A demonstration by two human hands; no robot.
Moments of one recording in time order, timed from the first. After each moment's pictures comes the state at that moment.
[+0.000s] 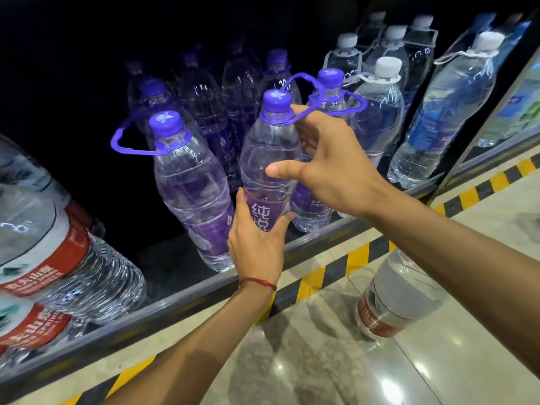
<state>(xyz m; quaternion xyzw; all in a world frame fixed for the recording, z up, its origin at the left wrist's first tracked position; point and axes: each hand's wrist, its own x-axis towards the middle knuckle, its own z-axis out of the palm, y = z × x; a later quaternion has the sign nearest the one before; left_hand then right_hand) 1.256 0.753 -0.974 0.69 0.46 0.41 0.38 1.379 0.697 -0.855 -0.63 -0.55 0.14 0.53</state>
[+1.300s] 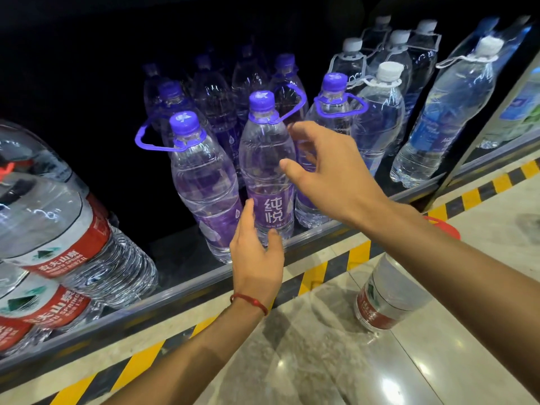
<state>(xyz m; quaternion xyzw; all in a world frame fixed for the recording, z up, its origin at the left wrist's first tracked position) 1.219 0.737 -0.983 0.68 0.39 0.40 0.47 1.358 0.684 -0.853 -0.74 -0.53 0.03 0.41</state>
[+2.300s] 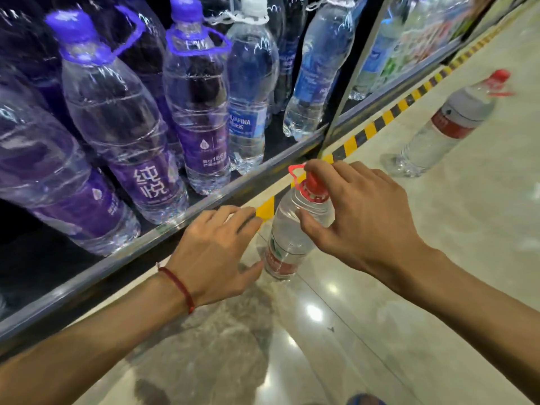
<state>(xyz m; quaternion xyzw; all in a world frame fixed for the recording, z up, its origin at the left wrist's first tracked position) 1.243 0.696 -0.980 0.99 -0.01 0.15 0.03 1.374 0.501 -0.889 -0.90 -0.42 -0.12 0.05</state>
